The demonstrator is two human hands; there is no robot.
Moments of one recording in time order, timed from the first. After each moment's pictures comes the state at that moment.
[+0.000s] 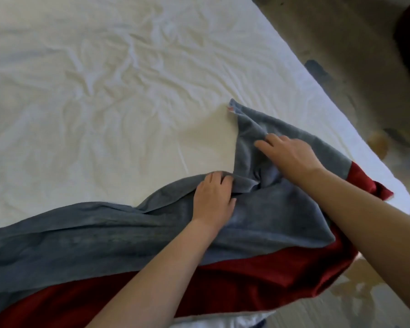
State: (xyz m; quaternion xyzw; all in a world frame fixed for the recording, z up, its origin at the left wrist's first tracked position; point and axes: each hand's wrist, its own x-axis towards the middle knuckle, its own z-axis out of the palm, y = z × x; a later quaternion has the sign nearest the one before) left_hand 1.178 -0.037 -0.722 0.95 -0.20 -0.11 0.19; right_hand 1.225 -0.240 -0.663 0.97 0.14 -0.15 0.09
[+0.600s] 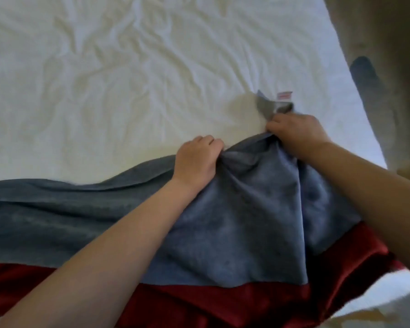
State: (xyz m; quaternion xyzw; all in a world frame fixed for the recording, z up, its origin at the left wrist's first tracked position) left_hand 1.281 -0.074 -0.738 0.98 -0.15 -0.05 0.14; right_hand 1.349 -0.305 -0.720 0.95 0.27 -0.14 0.08
